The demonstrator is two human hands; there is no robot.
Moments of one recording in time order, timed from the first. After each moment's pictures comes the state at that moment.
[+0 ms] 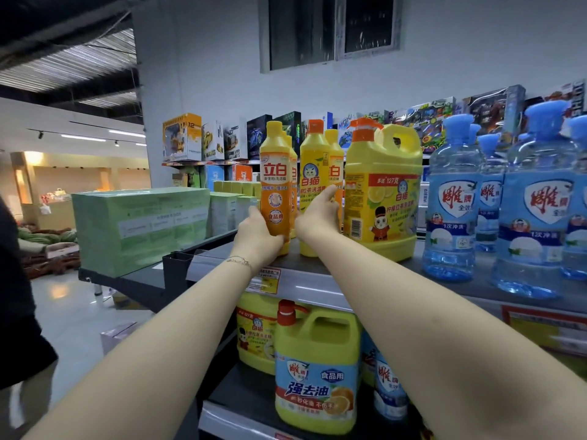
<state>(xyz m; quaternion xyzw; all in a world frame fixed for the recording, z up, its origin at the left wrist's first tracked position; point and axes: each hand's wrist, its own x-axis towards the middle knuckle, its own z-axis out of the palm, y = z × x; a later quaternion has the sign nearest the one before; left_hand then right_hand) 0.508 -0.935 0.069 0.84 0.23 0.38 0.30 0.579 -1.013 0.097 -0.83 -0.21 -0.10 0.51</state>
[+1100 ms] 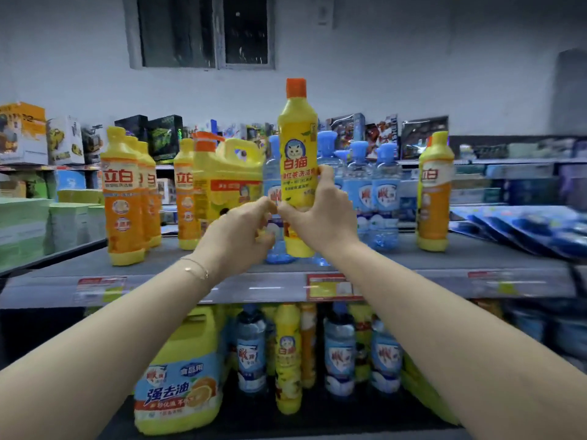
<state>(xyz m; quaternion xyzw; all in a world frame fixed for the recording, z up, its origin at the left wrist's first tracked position) 0.514 -1.123 0.089 0.90 -0.13 0.39 0.13 0.562 -1.270 0.103 -0.78 -0.25 -0.41 0.40</state>
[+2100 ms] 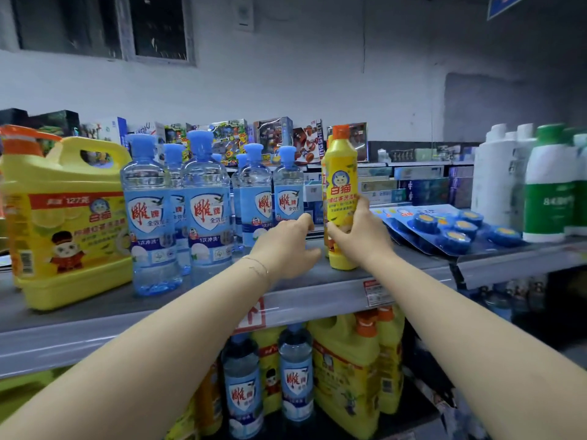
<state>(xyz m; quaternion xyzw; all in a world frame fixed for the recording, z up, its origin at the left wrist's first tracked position) 0.627 -1.332 0.089 0.94 -0.21 0.25 0.12 0.664 -1.487 0.076 -0.87 -0.04 -0.37 0.33</state>
